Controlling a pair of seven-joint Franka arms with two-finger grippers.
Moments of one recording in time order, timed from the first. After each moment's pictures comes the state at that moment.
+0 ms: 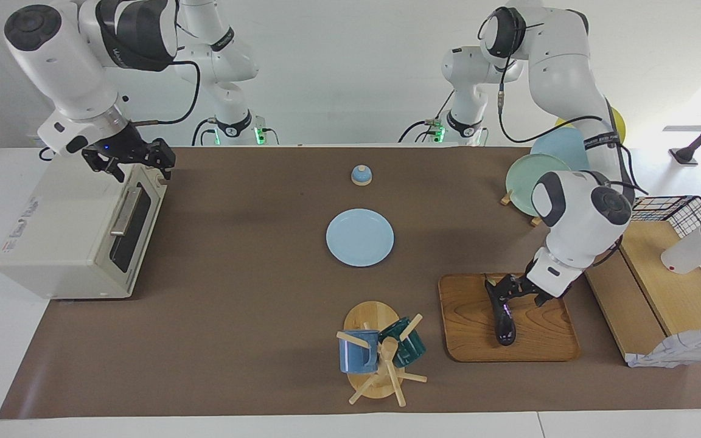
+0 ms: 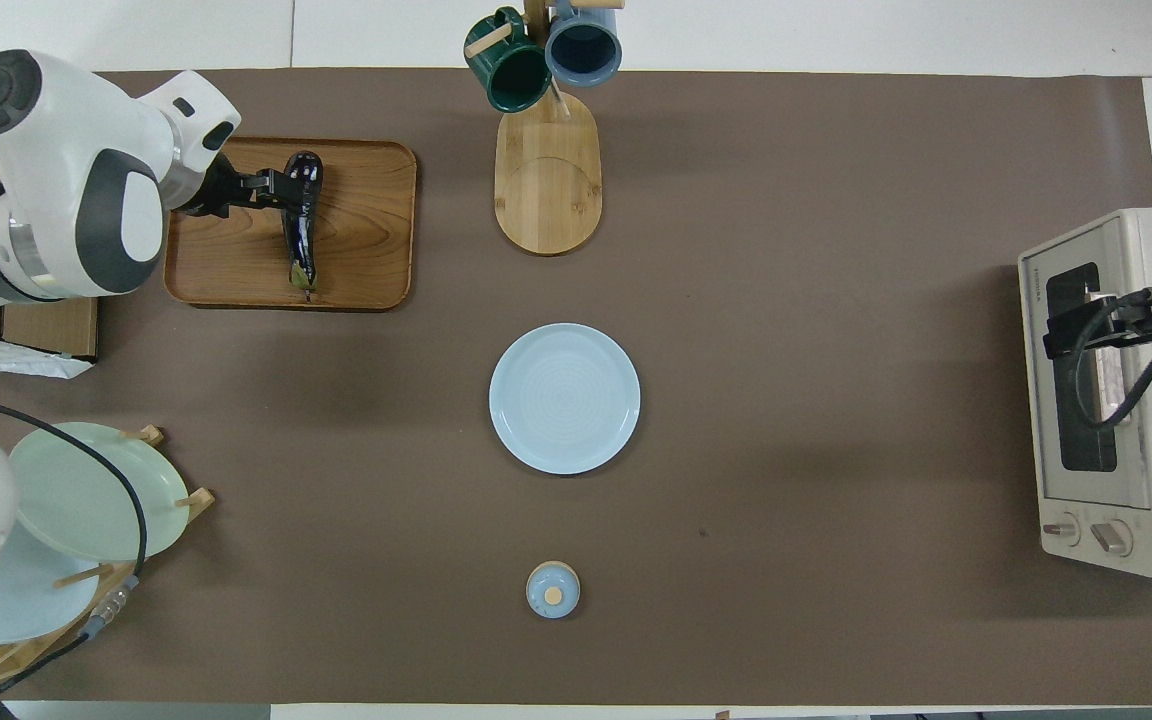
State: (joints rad) left arm -0.08 0.49 -0.04 -1.53 -0.10 2.13 -0.01; right arm 0.02 -0.03 -0.09 -1.72 -0.04 1.59 -0.13
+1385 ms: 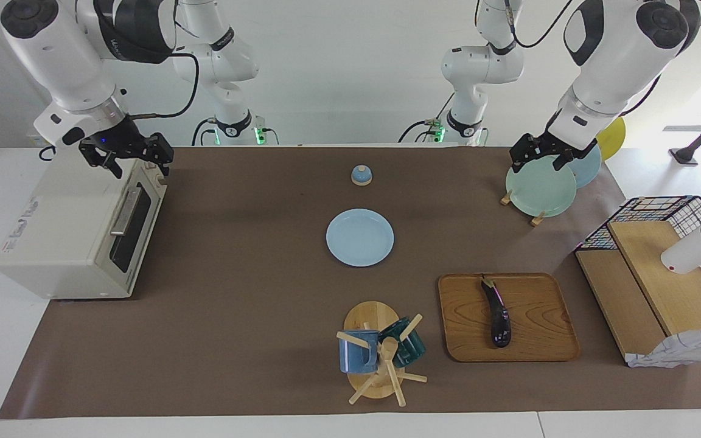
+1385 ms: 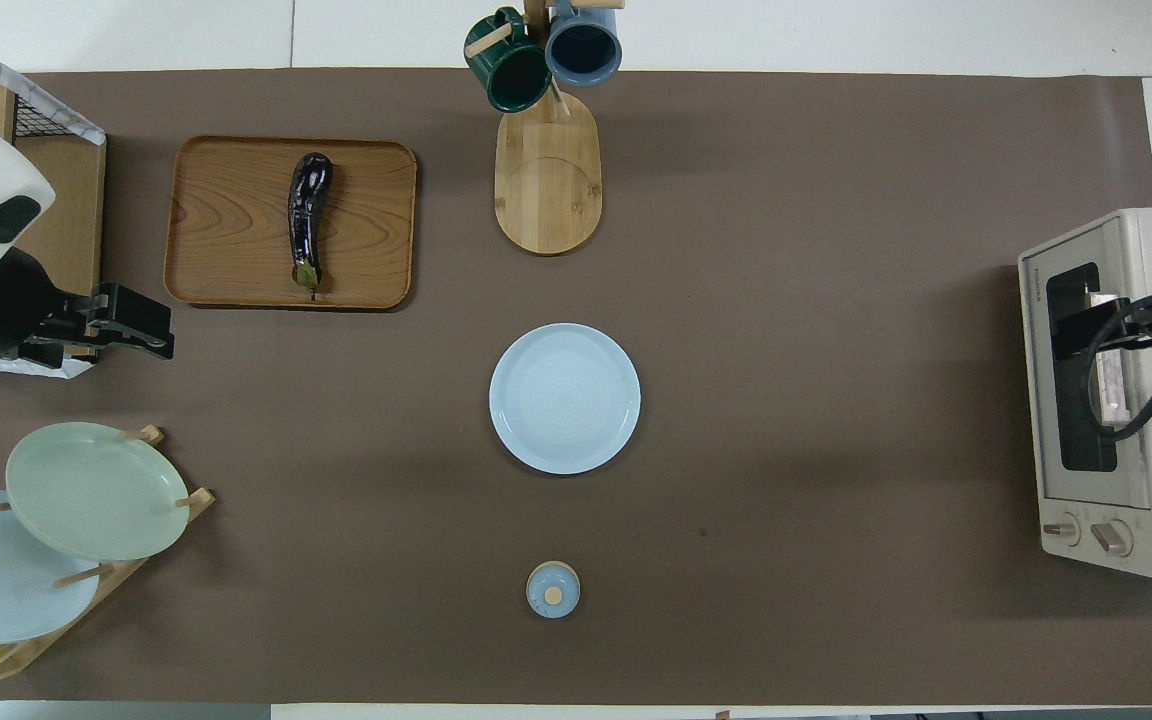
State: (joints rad) left arm -0.11 -0.01 -0.03 -1.64 -0.04 1.49 -0.14; right arm 0.02 -0.04 -0.09 -1.72 -0.04 1.59 -0.13
